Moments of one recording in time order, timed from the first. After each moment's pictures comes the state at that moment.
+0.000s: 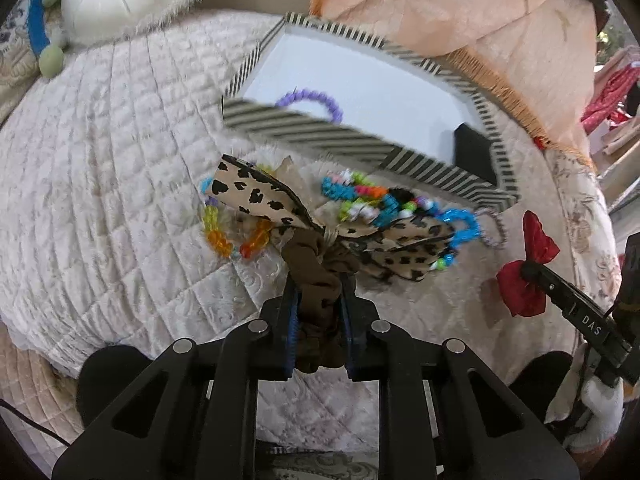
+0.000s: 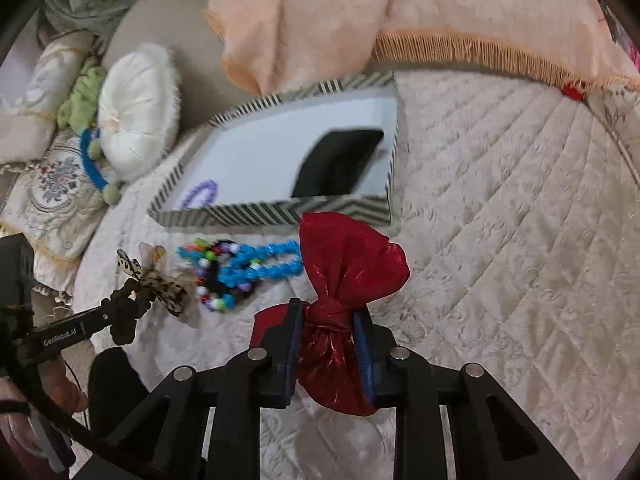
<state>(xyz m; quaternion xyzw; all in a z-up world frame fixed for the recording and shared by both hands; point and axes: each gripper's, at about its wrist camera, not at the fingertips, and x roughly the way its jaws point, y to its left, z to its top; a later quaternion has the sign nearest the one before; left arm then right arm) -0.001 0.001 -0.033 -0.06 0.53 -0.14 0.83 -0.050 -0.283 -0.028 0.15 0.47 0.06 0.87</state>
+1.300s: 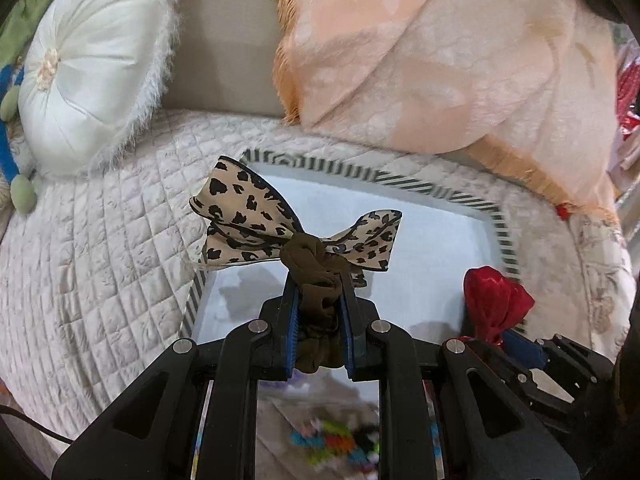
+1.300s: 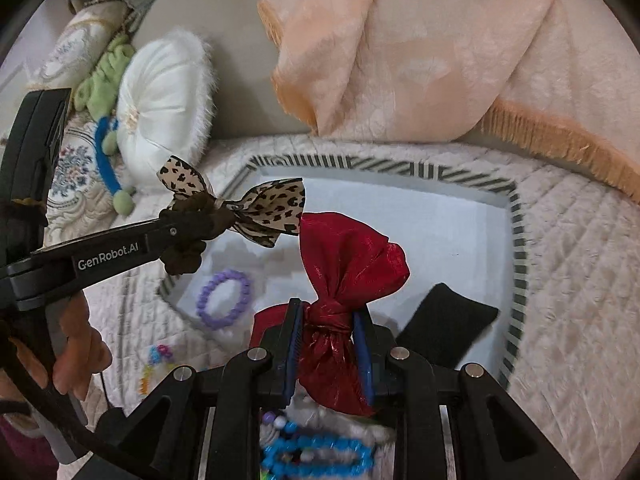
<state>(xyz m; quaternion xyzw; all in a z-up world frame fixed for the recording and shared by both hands) 0.174 -0.058 0.008 -0.02 0.48 -0.11 0.87 0.112 -0.231 -0.017 0.08 0.47 0.12 0.87</state>
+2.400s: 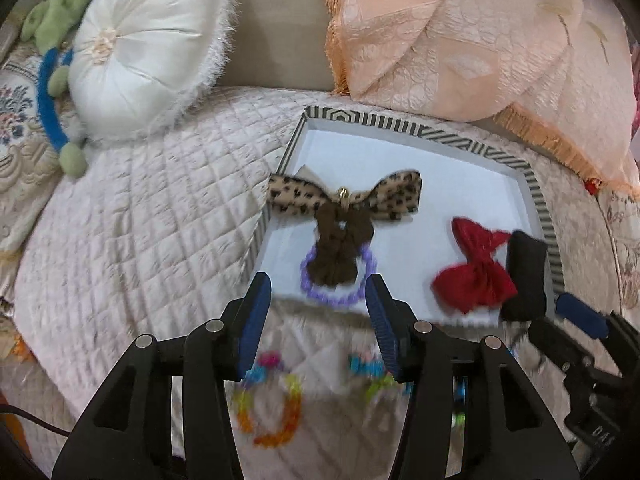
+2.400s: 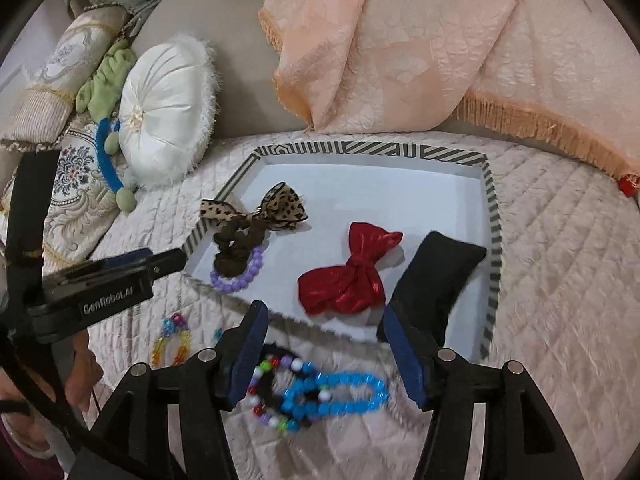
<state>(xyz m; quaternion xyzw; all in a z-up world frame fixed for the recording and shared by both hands) 0.096 -0.027 0.004 0.01 0.48 -0.05 0.88 0.047 -0.226 0.000 0.09 0.45 0.10 0.88</state>
